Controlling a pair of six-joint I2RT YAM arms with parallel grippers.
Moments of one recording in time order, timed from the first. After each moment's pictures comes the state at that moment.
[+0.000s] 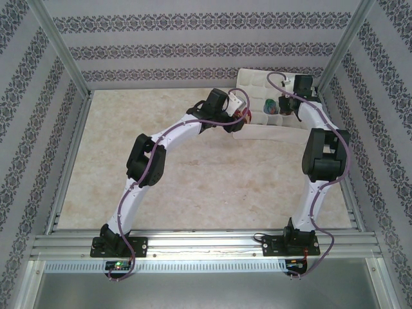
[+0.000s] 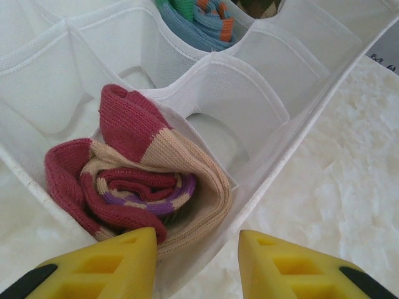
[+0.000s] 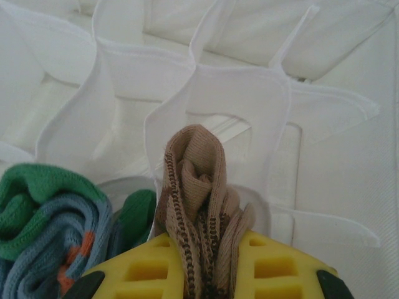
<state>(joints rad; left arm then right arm) -0.60 2.38 2.09 -0.37 0.37 0.02 -0.12 2.07 1.65 -0.37 -0.03 -0.24</state>
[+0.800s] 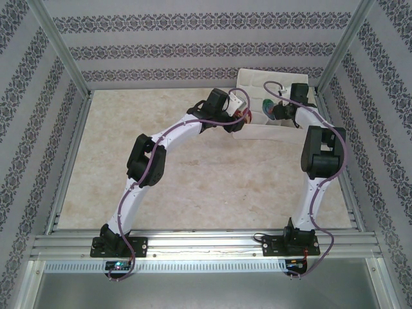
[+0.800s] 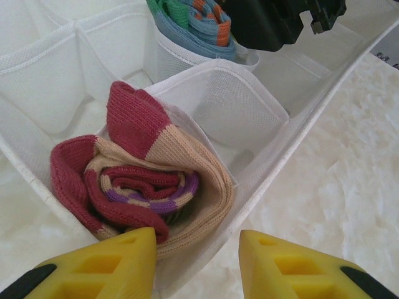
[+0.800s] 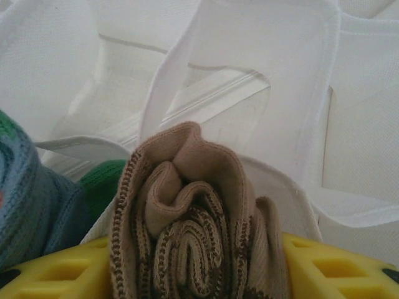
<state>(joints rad) -0.60 2.38 2.10 -0.39 0.35 0.02 -0.12 2.11 1.58 -0.30 -0.01 -0.27</state>
